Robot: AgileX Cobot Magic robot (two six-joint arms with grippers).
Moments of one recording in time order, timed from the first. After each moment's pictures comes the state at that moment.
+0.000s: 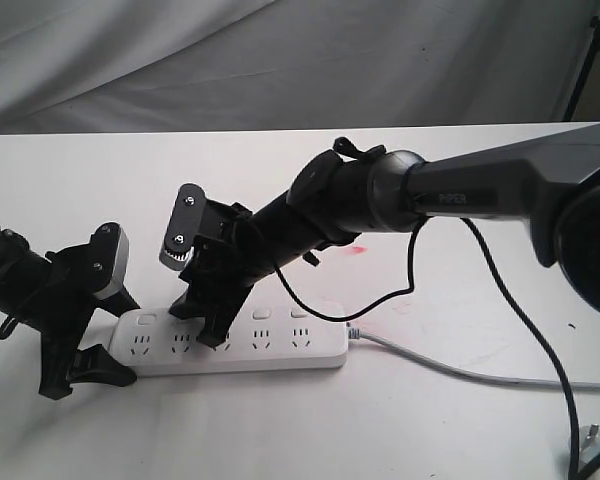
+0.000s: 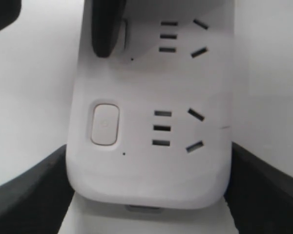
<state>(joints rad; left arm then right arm) -0.19 1.92 -0.87 -0.85 0.72 2.09 0.53 2.28 -1.54 1.07 0.57 -1.71</state>
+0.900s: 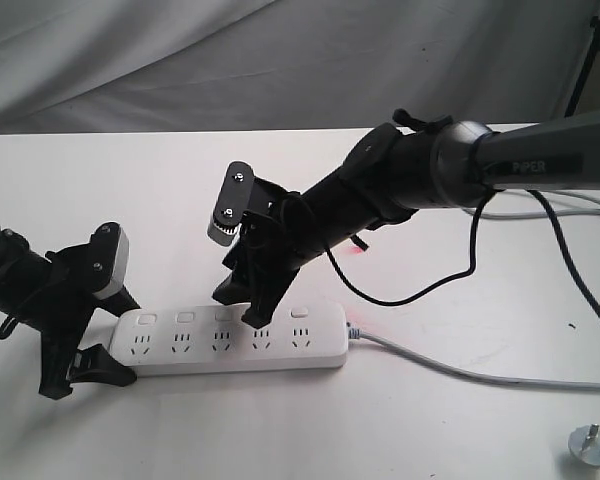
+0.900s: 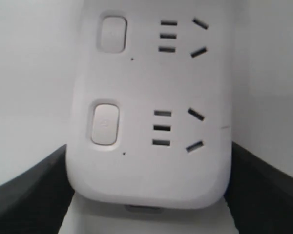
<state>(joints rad) -0.19 1.92 -0.87 -0.85 0.72 2.09 0.44 2.16 -1.42 1.03 0.62 -1.67</state>
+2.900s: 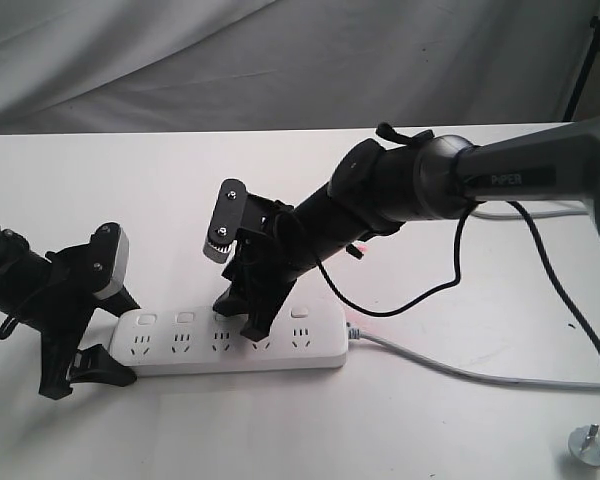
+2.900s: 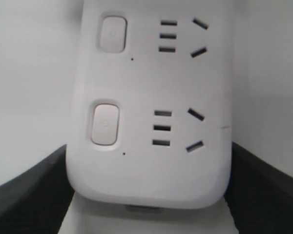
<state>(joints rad) -0.19 1.92 -0.87 -0.85 0.72 2.09 0.47 2.21 -1.43 0.96 0.58 -1.64</state>
